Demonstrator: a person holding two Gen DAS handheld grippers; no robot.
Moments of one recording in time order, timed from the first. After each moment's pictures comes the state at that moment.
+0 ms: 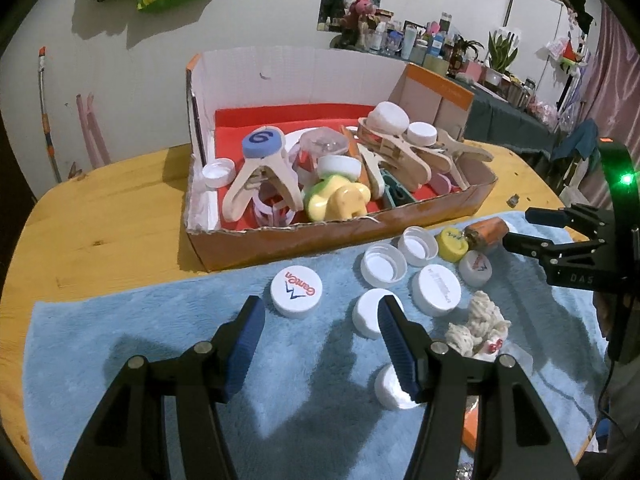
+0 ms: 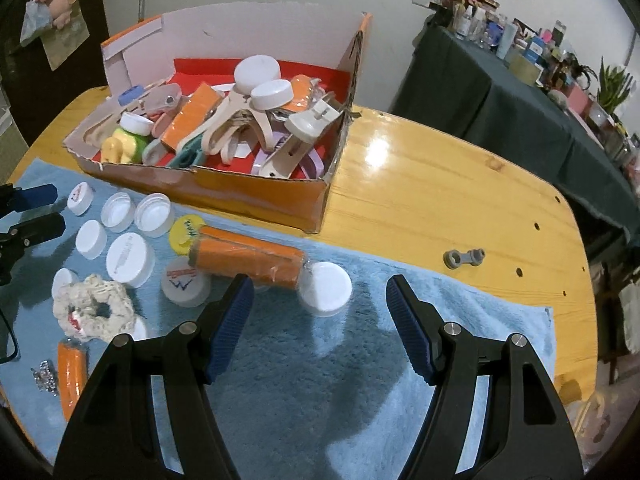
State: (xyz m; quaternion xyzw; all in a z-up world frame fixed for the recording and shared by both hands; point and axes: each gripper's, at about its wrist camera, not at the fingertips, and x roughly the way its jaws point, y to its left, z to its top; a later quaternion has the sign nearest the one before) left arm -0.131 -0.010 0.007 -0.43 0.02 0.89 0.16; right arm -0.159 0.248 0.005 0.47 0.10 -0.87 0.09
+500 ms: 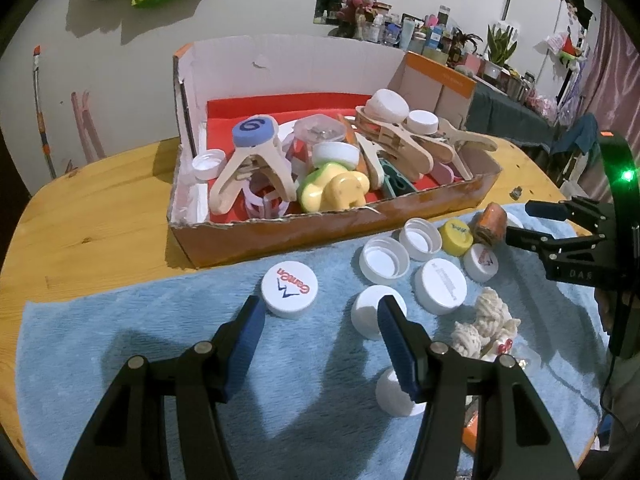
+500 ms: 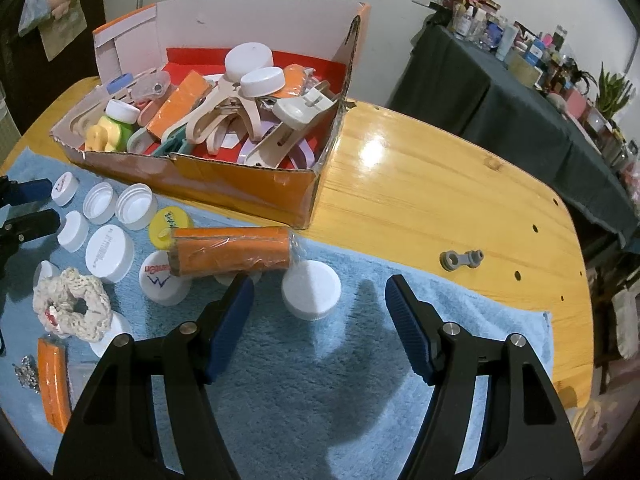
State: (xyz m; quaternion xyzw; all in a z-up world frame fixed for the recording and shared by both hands) left arm -0.136 -0.005 -0.003 -0.44 0.02 0.88 0.17; right arm -0.161 0.249 -0.003 0.47 0.12 -0.87 0.08
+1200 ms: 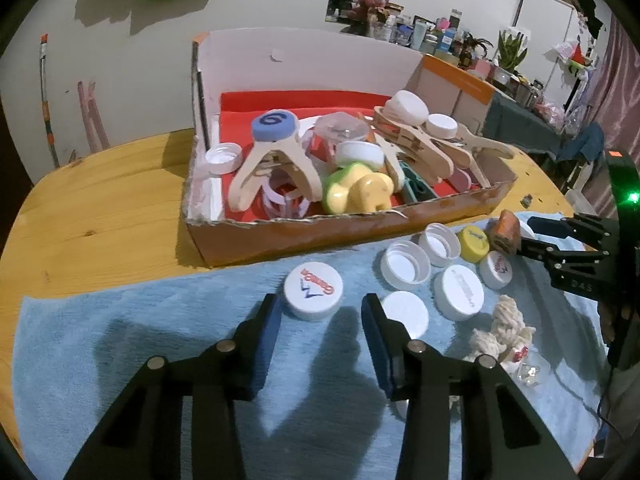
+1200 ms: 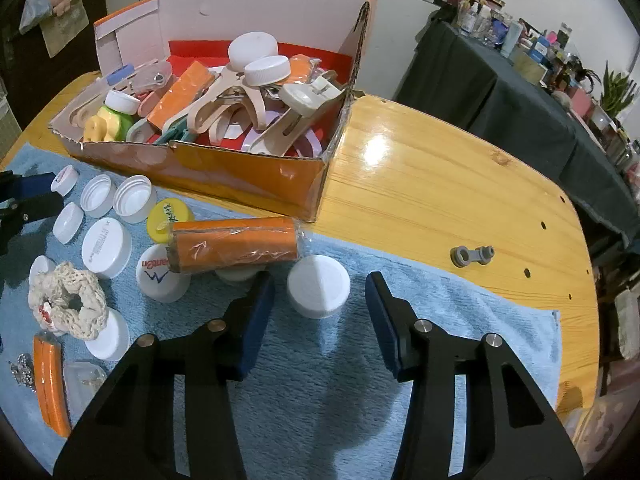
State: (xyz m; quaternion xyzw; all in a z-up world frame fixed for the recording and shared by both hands) left arm -0.148 -0.014 -0.007 -0.45 0.01 0.88 0.16; right arm -0.163 0.244 -0.009 0.47 0.12 -0.87 0.09
